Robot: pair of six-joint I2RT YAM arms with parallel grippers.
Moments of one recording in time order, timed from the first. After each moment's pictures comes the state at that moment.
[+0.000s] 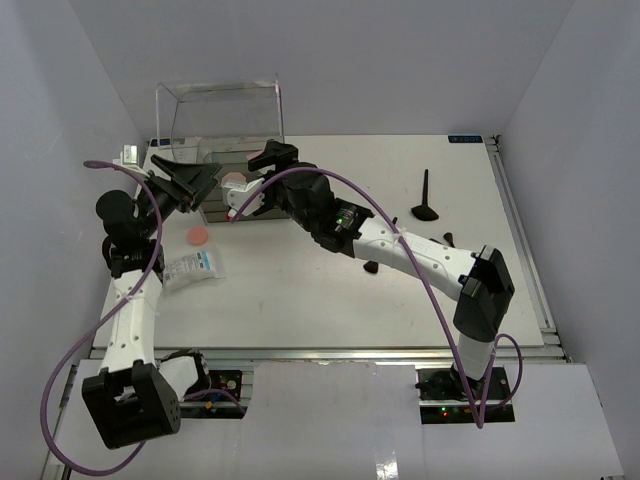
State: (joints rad) left arm 0.23 1.07 0.83 0.45 0.82 -1.26; right arm 1.04 1.80 1.66 0.05 0.30 -1.30
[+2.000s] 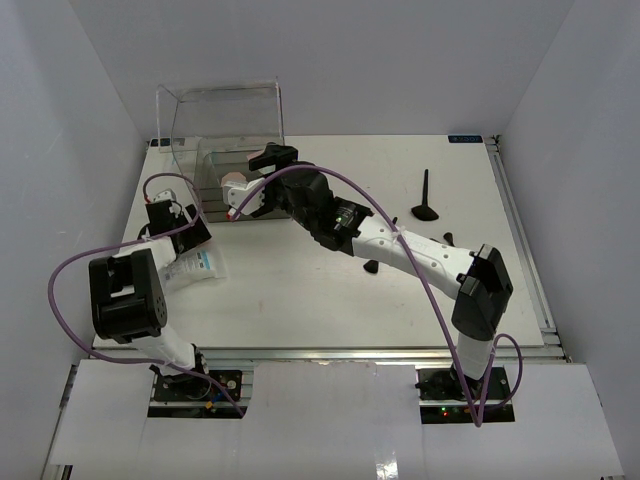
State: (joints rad) left arm 0.22 1.61 0.78 0.07 0.06 -0.27; right arm 1.03 1.80 1.67 0.02 0.27 -1.24
